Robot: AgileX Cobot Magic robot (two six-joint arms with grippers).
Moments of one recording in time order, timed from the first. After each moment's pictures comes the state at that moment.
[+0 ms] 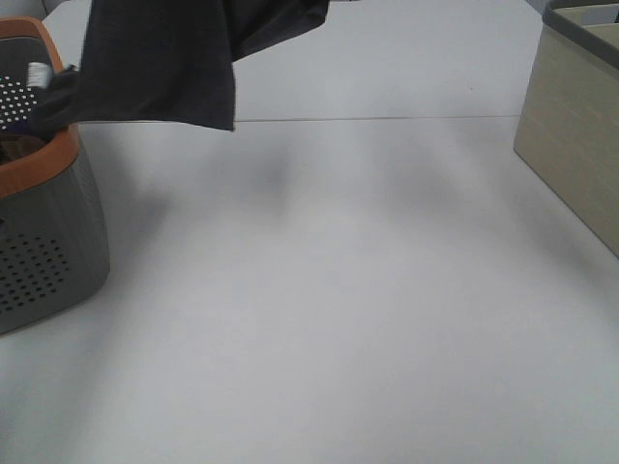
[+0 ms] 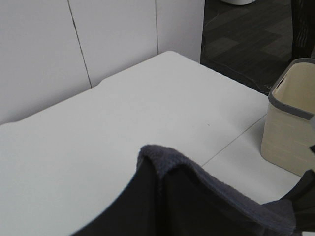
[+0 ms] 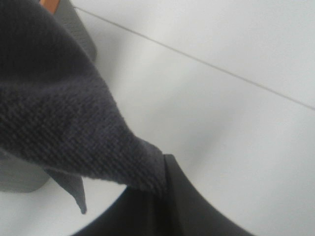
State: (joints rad) left arm -0.21 1.88 -2.21 -0.56 0.79 0.59; right arm 0.41 1.94 -1.89 0.41 0.79 -0.25
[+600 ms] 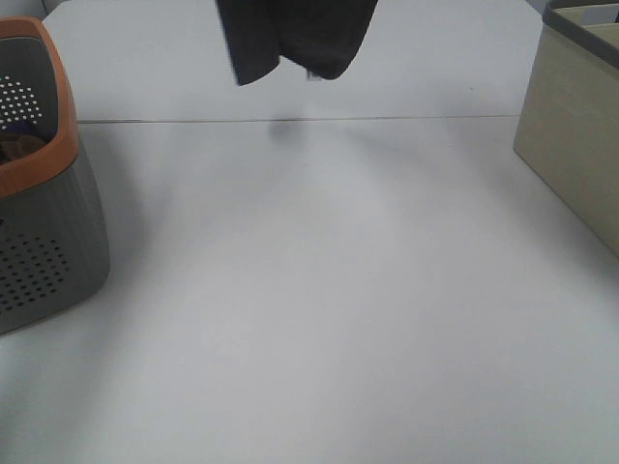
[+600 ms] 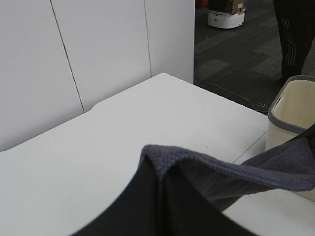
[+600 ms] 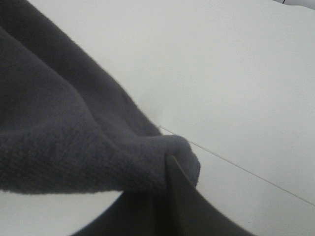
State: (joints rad) left arm -0.21 1.95 -2.21 -0.70 0.69 0.74; right arm 0.36 1.97 -2.10 0.13 0.83 -0.19
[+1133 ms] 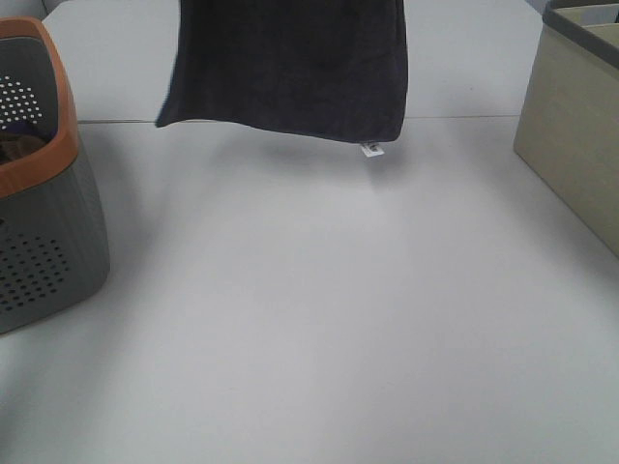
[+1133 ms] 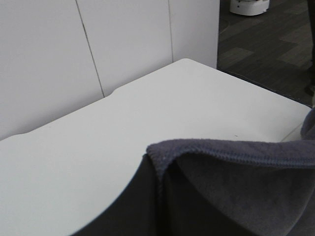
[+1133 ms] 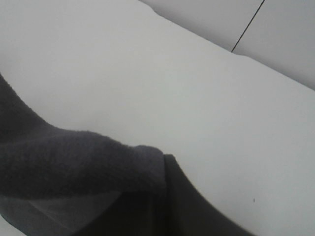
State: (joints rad) left arm -0.21 2.06 -2.21 -0.65 0.58 0.75; right arm 0.36 2.00 -2.11 -0.03 0.66 -0.22
